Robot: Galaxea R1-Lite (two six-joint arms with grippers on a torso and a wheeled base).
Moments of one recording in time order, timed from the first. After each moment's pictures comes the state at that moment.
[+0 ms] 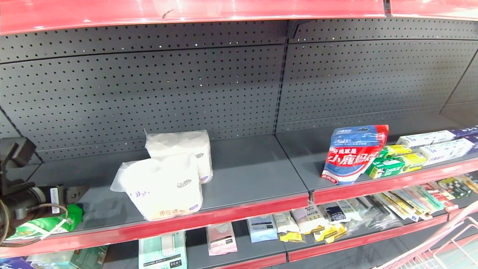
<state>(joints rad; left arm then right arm) 0.06 1.27 -0.50 -0.22 0.20 -0.01 0.00 0.00 0.00 0.00 -0.02 0.00</state>
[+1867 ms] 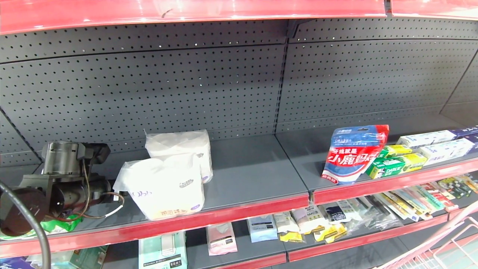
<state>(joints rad) -0.02 1.75 -0.57 -0.47 0.12 0.01 0.00 0.00 0.00 0.00 -0.02 0.00</state>
